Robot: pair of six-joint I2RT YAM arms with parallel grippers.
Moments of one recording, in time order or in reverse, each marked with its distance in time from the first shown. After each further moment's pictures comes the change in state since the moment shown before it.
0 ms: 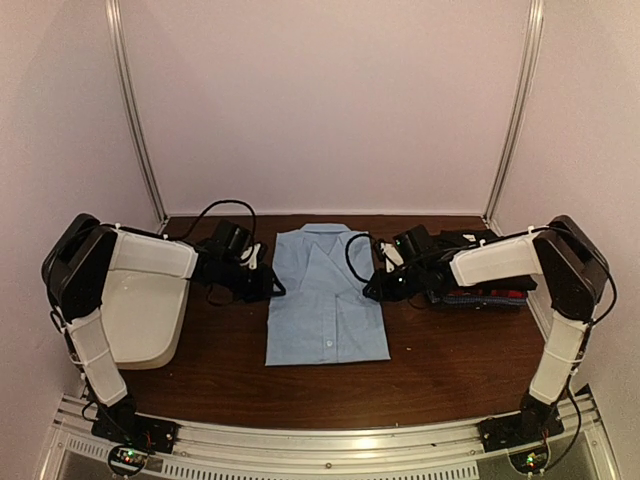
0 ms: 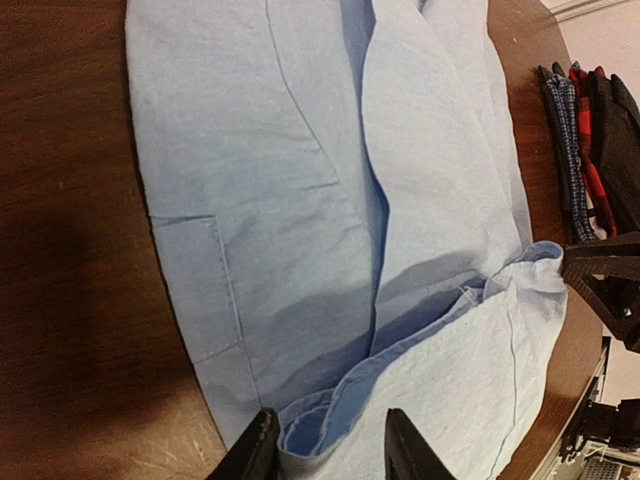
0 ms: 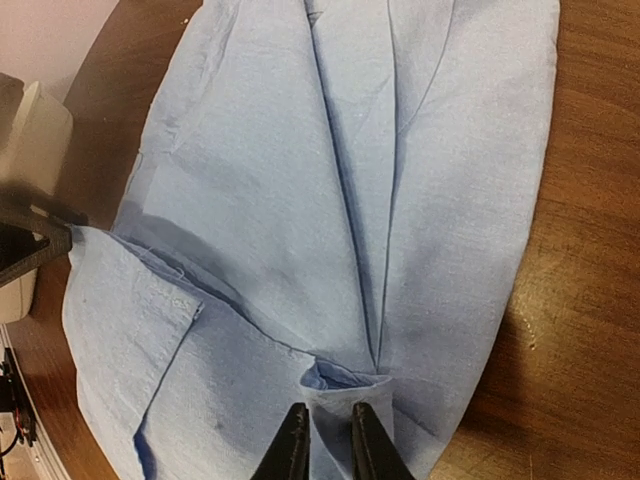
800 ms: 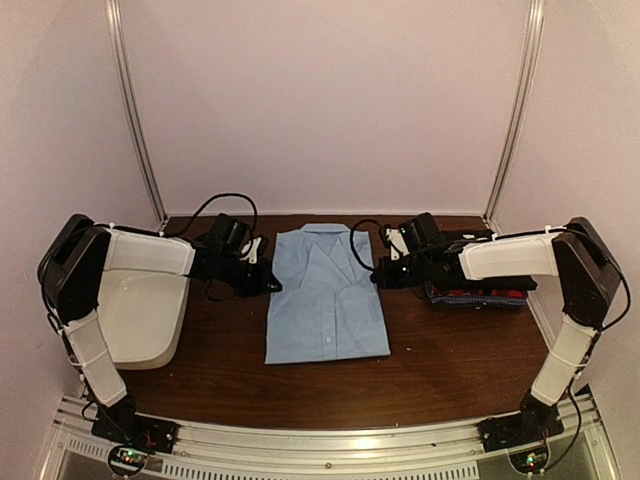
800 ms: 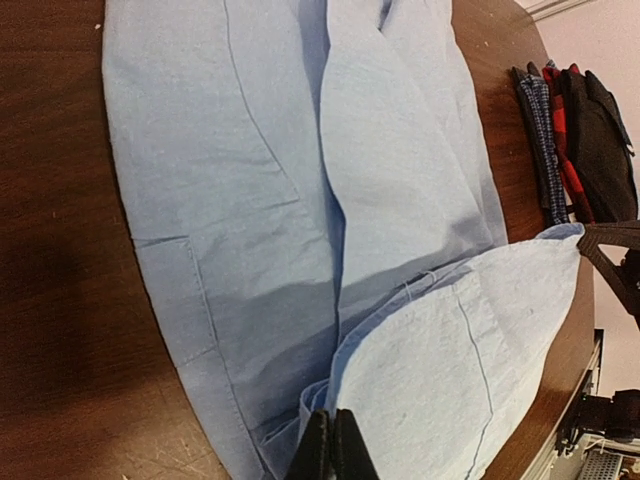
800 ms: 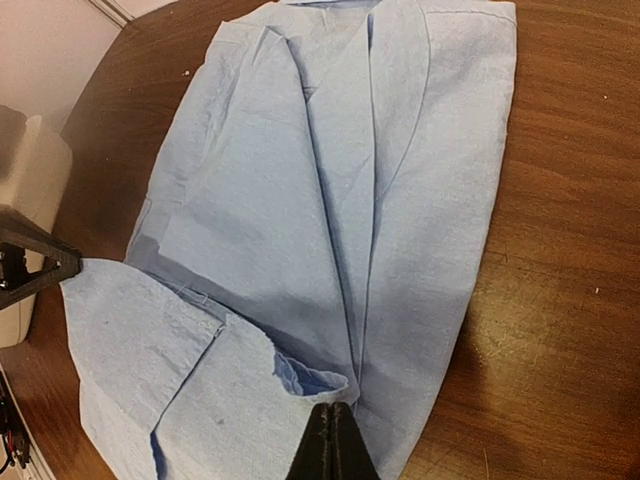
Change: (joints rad) left arm 0.000 -0.018 0.019 -0.008 0.018 0.028; right arm 0.000 -0.080 0.026 -0.049 0.097 -0.021
